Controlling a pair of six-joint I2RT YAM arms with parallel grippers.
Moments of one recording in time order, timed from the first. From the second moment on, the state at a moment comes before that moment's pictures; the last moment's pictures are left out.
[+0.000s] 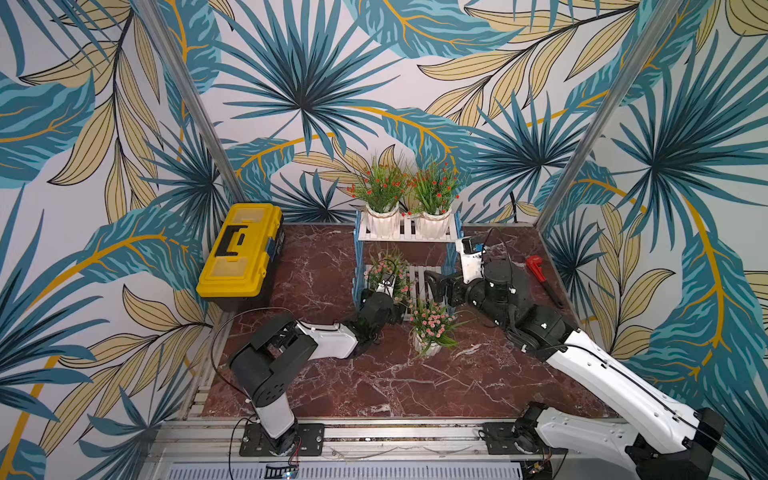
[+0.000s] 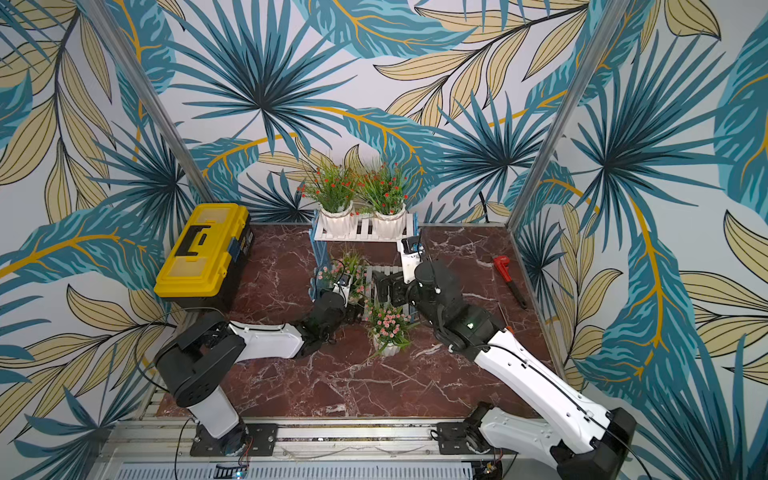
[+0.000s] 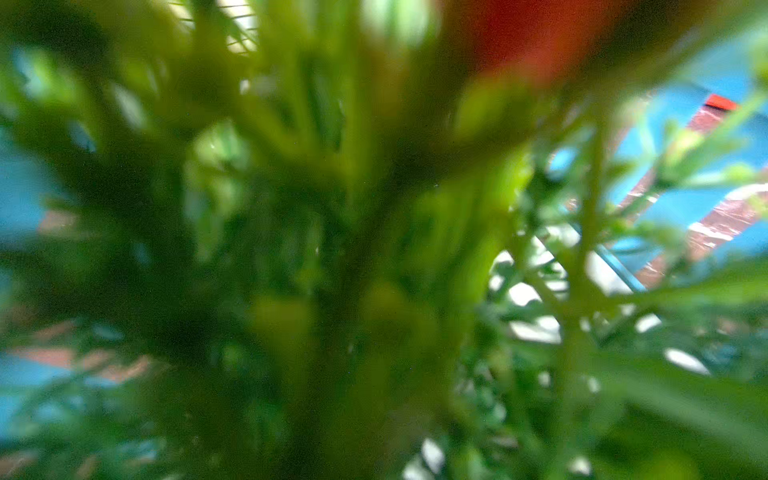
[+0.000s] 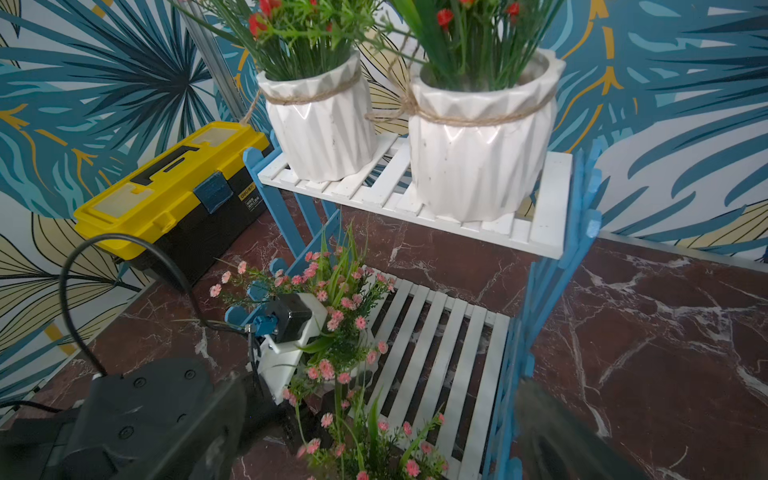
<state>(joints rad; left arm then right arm) -0.75 1.73 0.75 0.53 -0.39 -0.20 0.70 1.07 1.09 -0.34 0.24 0.21</state>
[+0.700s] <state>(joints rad) -0.70 1.80 0.82 0.46 -0.41 -0.27 0.71 1.07 1.07 -0.35 0.25 0.19</state>
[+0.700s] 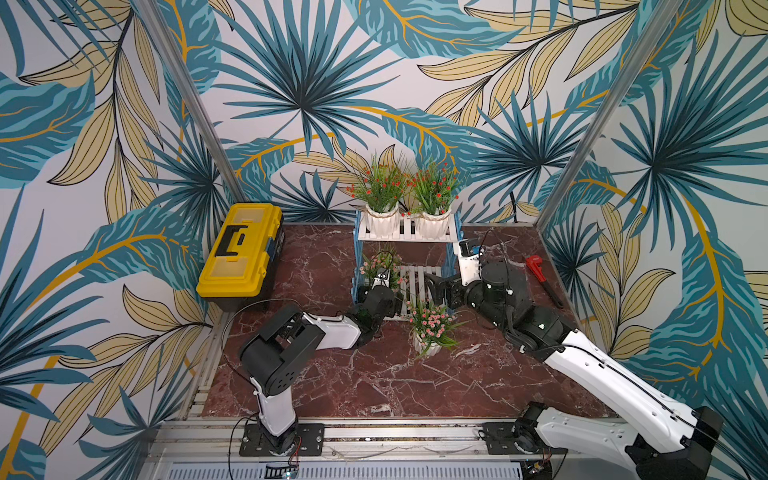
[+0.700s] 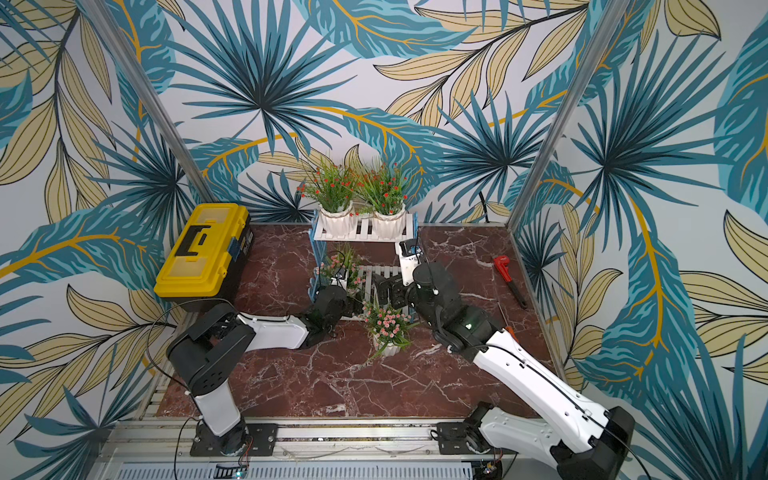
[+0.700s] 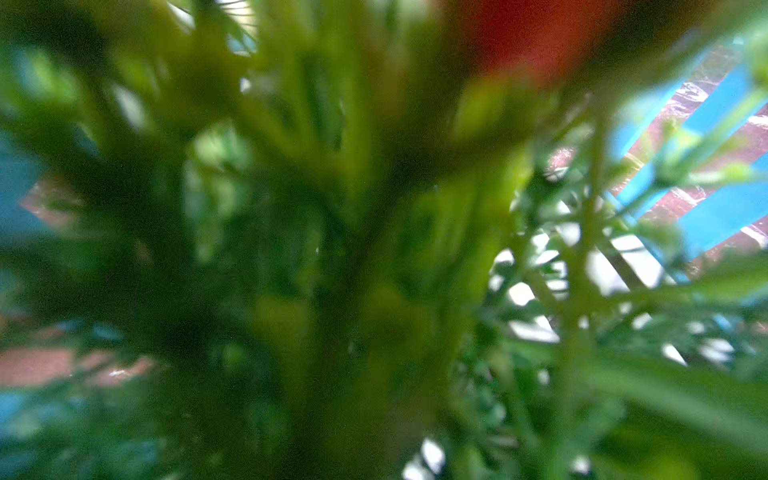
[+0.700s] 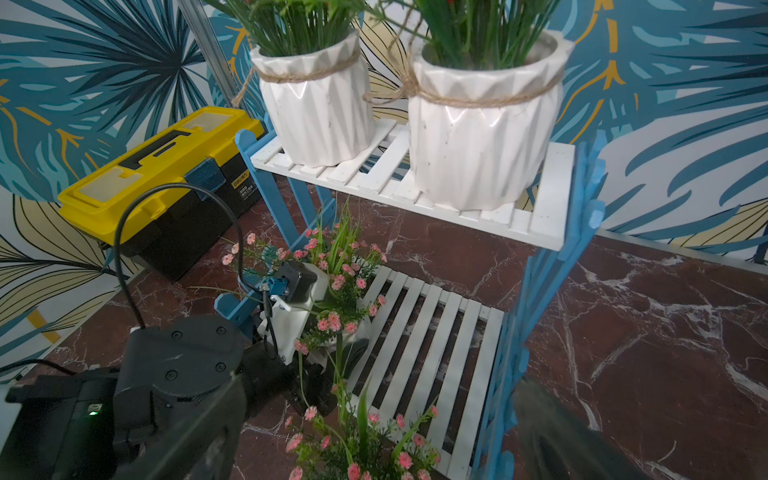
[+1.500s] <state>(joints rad) -0.70 1.73 0.84 0.46 -0.38 -0.28 0.71 1.07 1.06 -0.35 0.25 0.18</state>
